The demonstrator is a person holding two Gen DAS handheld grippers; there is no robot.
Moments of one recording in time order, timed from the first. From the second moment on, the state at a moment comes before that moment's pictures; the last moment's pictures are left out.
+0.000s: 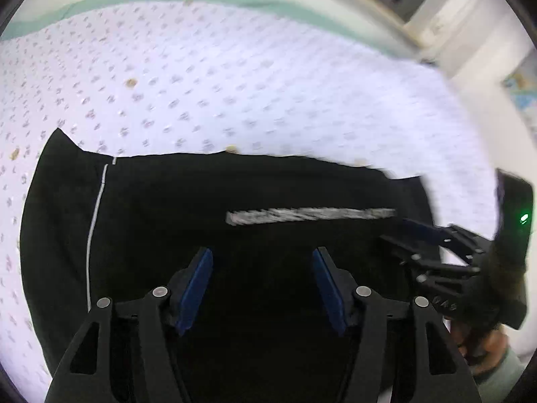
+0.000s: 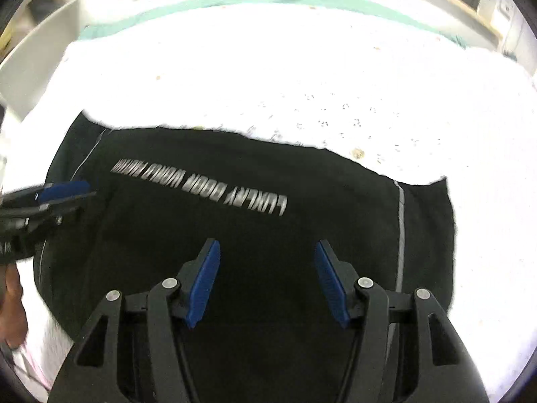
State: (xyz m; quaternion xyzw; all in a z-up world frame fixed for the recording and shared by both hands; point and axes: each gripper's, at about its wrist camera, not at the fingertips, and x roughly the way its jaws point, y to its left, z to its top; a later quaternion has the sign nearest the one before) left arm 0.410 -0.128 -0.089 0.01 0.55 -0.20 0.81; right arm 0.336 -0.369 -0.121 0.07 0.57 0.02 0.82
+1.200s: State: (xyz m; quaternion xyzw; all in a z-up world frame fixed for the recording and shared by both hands) left arm 0.298 -0.077 -0.103 0.02 0.56 -0.19 0.80; right arm 0.216 -0.348 -0.138 0.14 0.60 0.04 0.79
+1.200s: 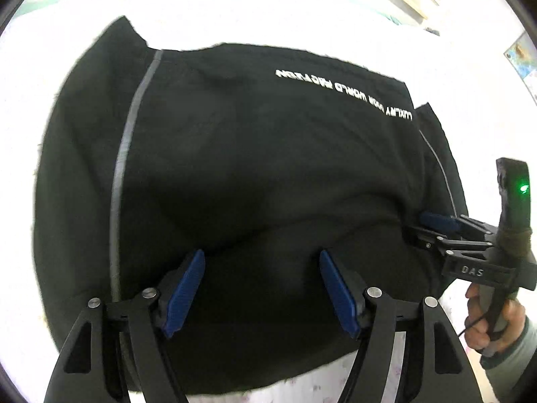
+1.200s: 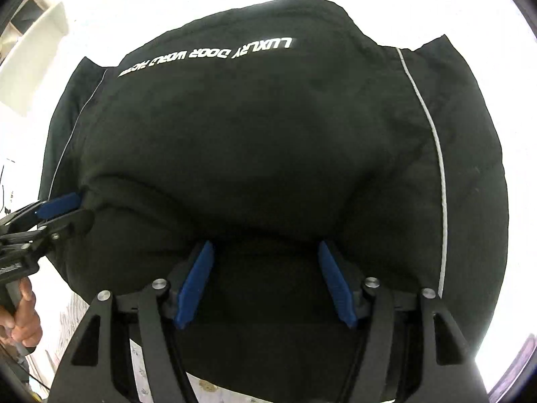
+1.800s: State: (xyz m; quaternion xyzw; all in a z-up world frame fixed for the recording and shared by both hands) left arm 0.346 0.071 -0.056 -0.10 0.56 -0.18 0.80; right arm 0.213 -0.481 -0.065 0.21 0.53 -0.03 0.82
